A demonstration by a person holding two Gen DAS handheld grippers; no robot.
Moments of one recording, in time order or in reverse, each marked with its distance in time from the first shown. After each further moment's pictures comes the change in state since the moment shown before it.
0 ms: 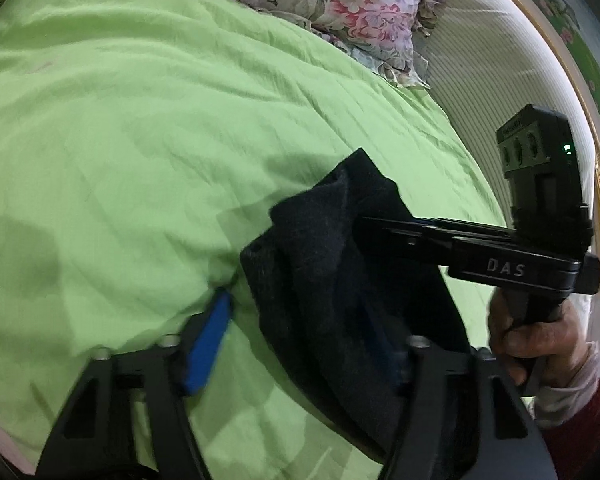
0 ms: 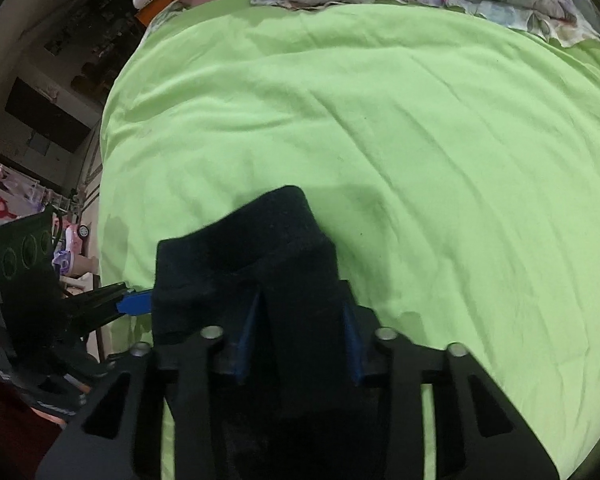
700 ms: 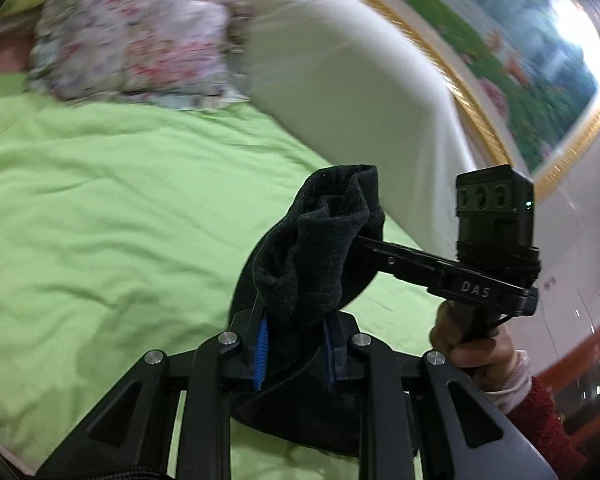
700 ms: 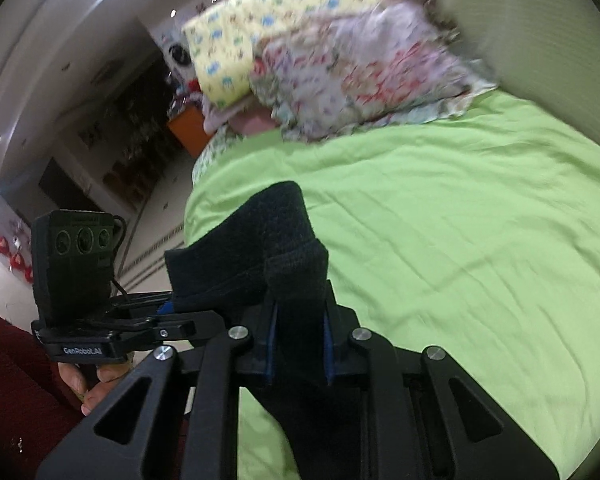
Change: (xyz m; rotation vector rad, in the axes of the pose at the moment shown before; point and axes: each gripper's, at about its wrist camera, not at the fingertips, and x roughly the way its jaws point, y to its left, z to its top) left arm -0.085 -0.148 -0.031 0.327 -0.050 -0.325; right arm -0.190 0.011 -0.132 0.108 -0.464 0.080
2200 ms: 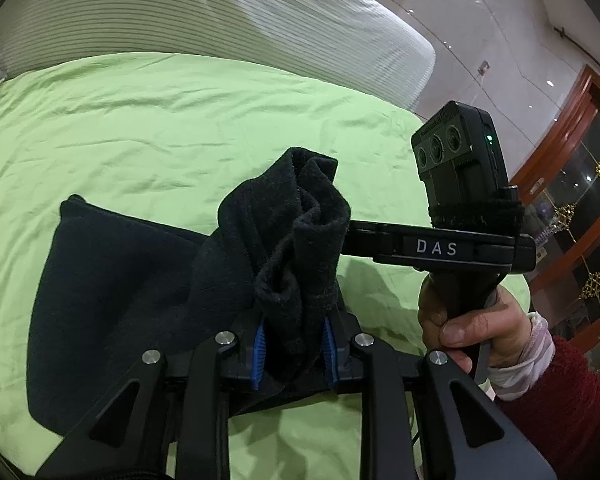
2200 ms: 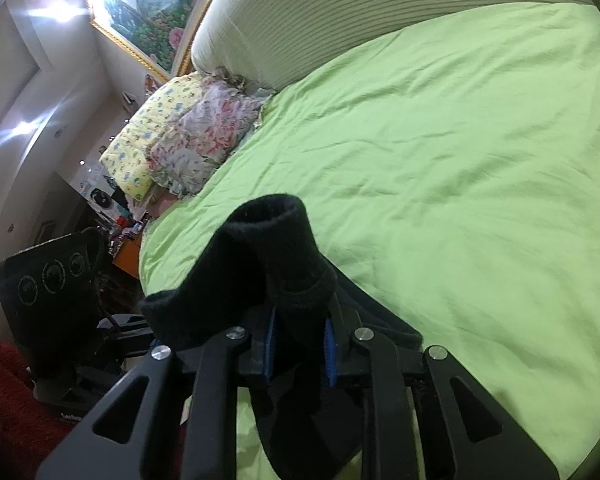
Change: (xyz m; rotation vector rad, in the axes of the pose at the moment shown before) left arm 0.158 -0.205 -0.179 0.543 0.391 -0.175; right arm -0.160 -0.085 -0.257 0.480 -0.316 -0.201
